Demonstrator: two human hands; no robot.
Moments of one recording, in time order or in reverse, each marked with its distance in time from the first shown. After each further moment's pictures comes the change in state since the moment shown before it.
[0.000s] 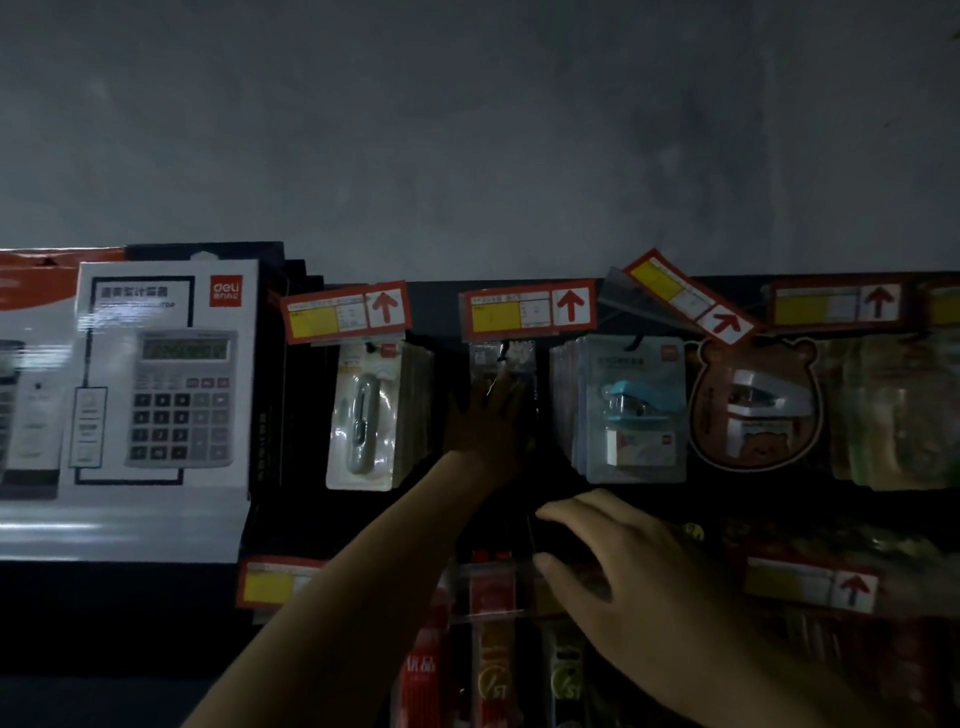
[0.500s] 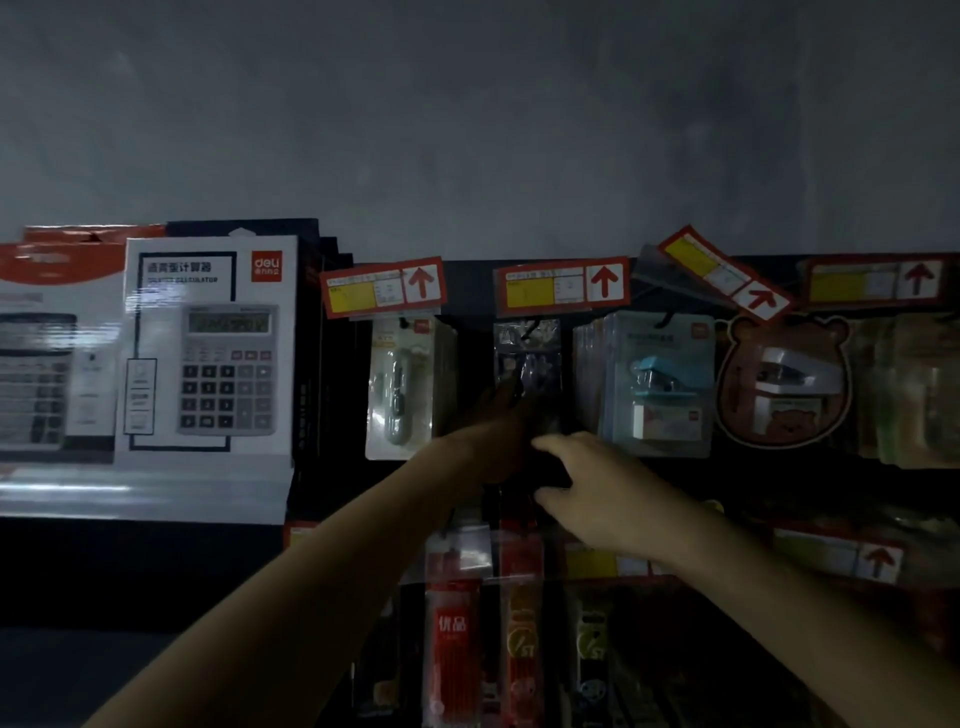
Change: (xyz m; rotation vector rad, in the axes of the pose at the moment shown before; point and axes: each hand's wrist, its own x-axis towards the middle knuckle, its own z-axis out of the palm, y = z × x) left_hand -0.040 -0.024 -0.023 -0.268 -0.235 0.107; right_hand 0.058 -0.018 0.008 0.075 -0.231 0.164
